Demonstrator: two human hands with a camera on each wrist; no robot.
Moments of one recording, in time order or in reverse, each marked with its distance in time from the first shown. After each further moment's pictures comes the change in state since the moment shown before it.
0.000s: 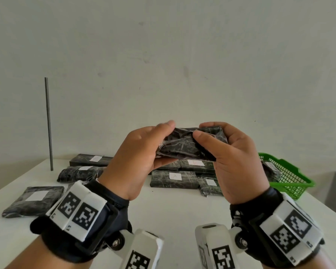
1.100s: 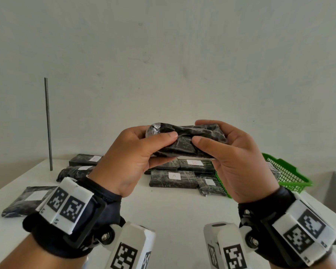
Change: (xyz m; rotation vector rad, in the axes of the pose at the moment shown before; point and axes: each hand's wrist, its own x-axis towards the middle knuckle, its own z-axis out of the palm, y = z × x) left_hand -0.007 0.009 -0.005 -0.077 -0.025 -0.026; right_hand 0.000 -0.005 -0.010 0.011 -0.137 0.038
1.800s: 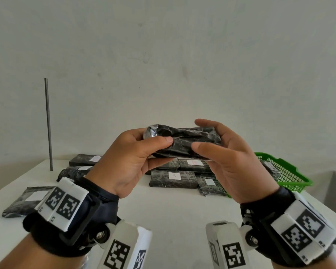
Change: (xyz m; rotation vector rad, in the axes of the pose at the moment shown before) left_hand 0.003 -0.004 -0.008 -0.039 -0.004 -0.028; right_hand 0.001 0.004 -0.004 -0.062 -0.080 0.061
